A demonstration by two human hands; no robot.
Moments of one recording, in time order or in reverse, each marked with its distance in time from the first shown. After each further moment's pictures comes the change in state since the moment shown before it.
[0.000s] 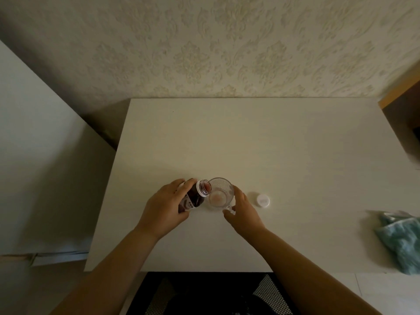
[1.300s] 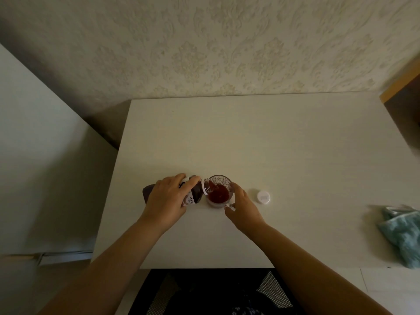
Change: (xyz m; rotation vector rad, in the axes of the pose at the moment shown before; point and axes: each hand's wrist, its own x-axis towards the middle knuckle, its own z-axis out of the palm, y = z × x) left_hand 0.009 0.015 -0.015 0.221 -0.034 0.040; right_hand 0.000 -0.005 -0.004 -0.027 -0.033 0.008
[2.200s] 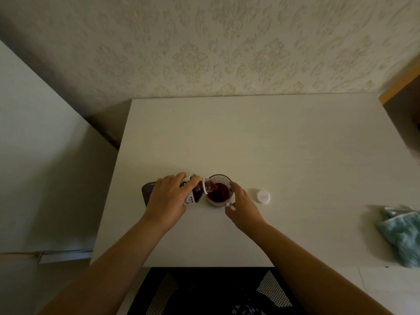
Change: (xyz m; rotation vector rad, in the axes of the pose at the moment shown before) left_hand -0.001 0.003 0.001 0.057 0.030 0.004; right_hand 0.001 0.001 0.001 -0.022 -0.003 0.023
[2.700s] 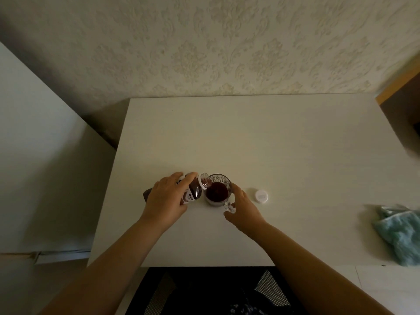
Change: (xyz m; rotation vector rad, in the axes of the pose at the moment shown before) left_hand -0.002 -0.002 0.004 -0.184 0.046 -0.068; right_hand -0.003 0.008 -0.003 -0.017 -0.035 -0.056
